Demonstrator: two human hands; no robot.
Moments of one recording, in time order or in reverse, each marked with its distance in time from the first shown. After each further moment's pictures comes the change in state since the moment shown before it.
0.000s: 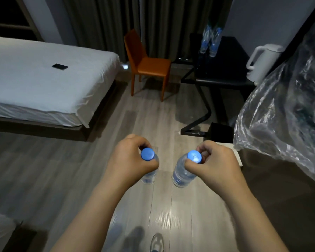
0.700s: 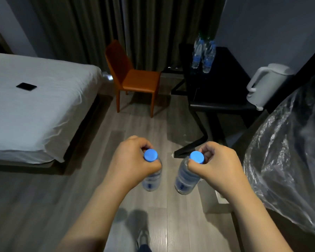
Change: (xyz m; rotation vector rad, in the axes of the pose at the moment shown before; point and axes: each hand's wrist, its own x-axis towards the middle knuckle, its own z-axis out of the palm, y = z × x) left_hand 0.313 0.016 0.044 -0.003 -0.047 0.036; right_hand 0.303 0.012 0.008 -0.081 0.041 0.052
